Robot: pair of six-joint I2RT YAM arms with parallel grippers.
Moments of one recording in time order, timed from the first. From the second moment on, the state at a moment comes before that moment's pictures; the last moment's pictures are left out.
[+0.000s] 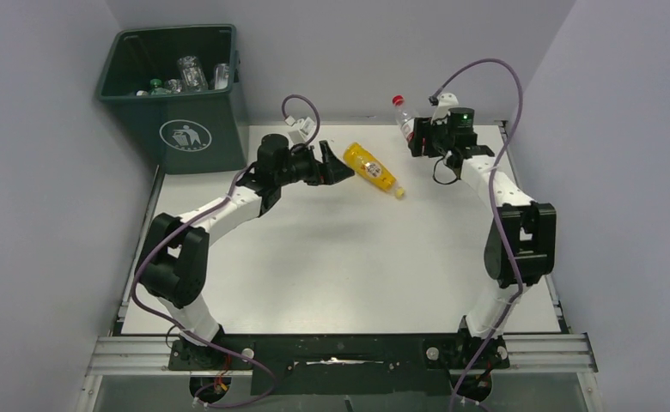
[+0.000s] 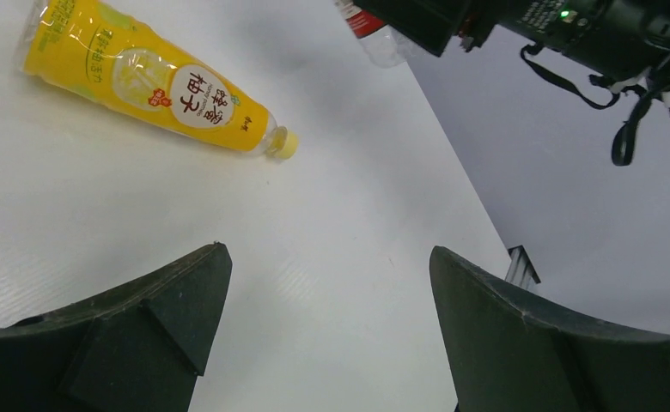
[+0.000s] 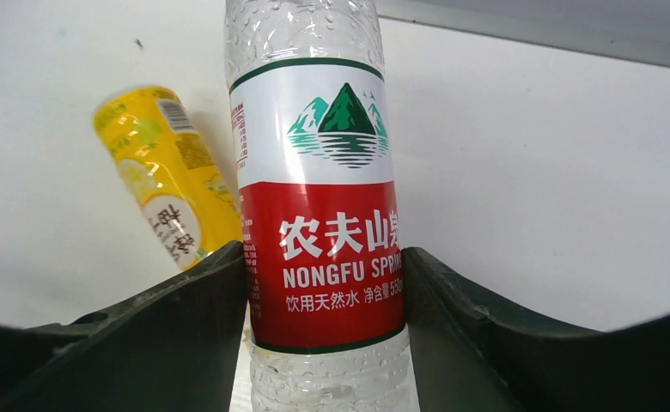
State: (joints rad) left arm -0.48 1.73 1.19 0.26 0.50 -0.63; right arm 0.09 1.85 1.44 -0.14 -0.17 -0.03
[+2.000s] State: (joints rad) left arm -0.40 1.61 0.84 0.93 0.52 -1.14; right arm 0.52 1.45 1.04 0.17 -0.51 0.38
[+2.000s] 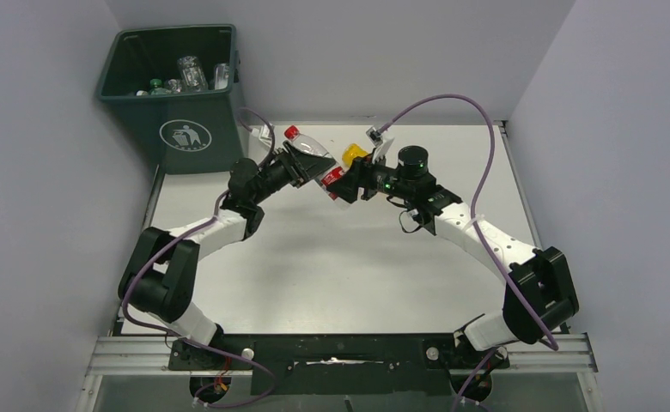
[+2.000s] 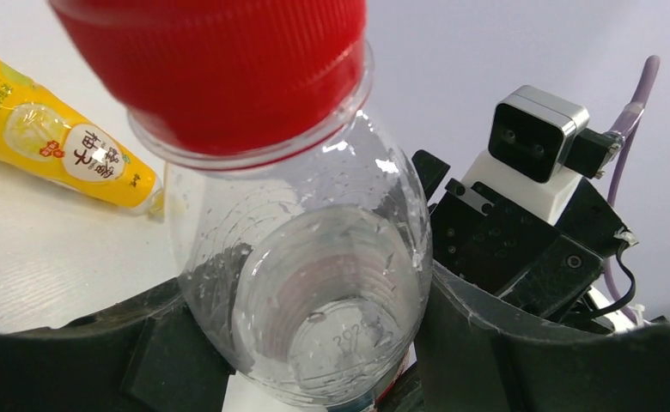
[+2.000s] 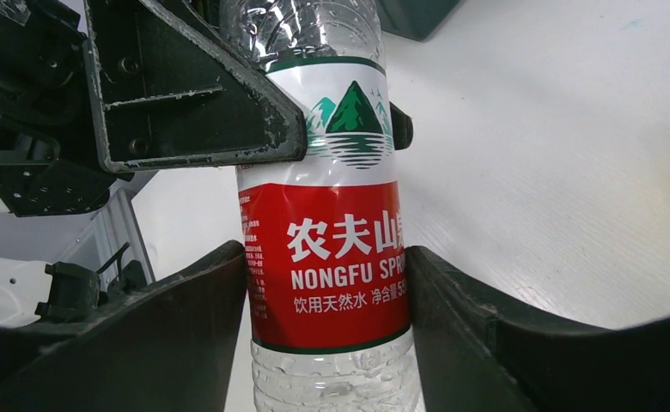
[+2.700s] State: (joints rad) left arm -0.25 1.65 1.43 0.19 0.48 -0.72; right arm 0.53 1.26 1.01 0.07 -0.43 0.31
